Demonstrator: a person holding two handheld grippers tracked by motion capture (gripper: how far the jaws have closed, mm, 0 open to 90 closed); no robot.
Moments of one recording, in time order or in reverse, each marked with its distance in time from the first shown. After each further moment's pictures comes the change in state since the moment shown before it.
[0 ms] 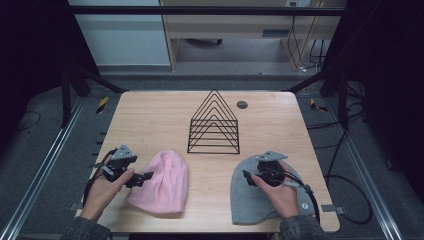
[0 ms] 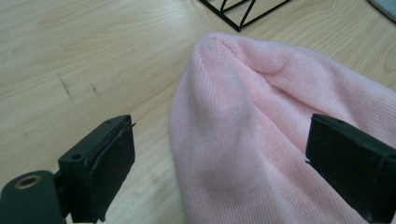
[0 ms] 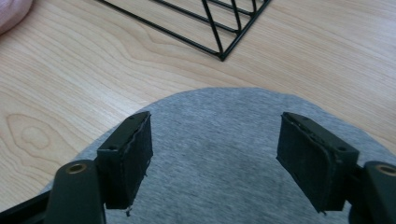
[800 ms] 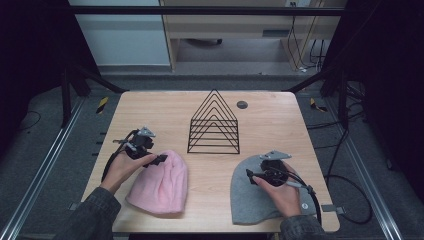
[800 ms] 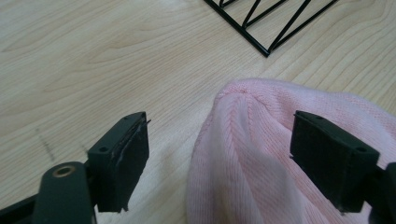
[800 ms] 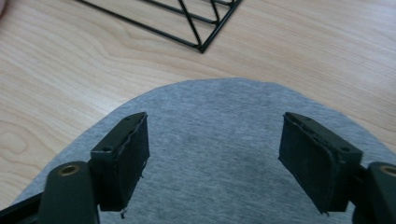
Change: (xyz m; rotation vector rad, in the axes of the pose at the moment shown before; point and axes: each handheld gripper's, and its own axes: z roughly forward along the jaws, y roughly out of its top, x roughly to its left) left arm 0.019 0.057 0.063 0.146 -0.019 0.014; right arm -0.008 -0.004 0.000 0.011 -0.036 0.054
